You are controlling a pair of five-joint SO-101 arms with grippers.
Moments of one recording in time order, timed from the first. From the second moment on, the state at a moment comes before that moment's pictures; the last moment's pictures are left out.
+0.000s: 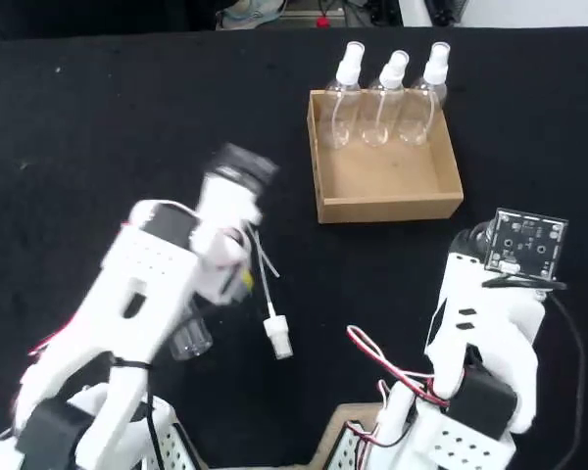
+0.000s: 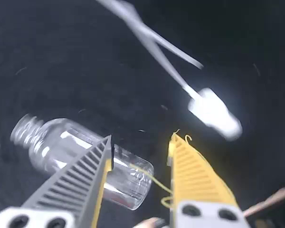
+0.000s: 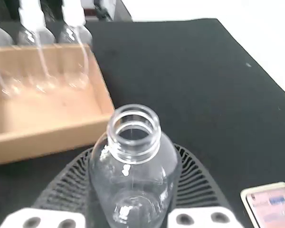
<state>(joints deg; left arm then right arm) 19.7 -25.3 32.4 77.6 -10.8 27.4 -85.8 61.8 61.4 13.4</state>
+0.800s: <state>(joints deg) 38.0 -24.0 39.8 68.5 -44.5 33.1 -81.4 62.4 61.5 18.2</state>
